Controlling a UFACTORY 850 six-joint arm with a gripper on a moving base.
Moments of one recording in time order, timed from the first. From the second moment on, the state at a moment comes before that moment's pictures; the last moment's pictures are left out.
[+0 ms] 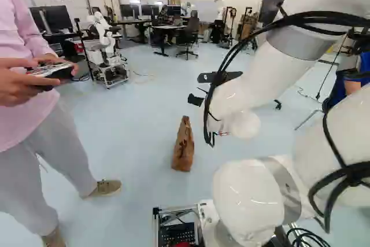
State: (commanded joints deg) arm 0.0 16.0 -5.0 0.0 50.0 0.0
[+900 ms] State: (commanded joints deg) arm 0.0 12.7 -7.8 0.0 50.0 0.0
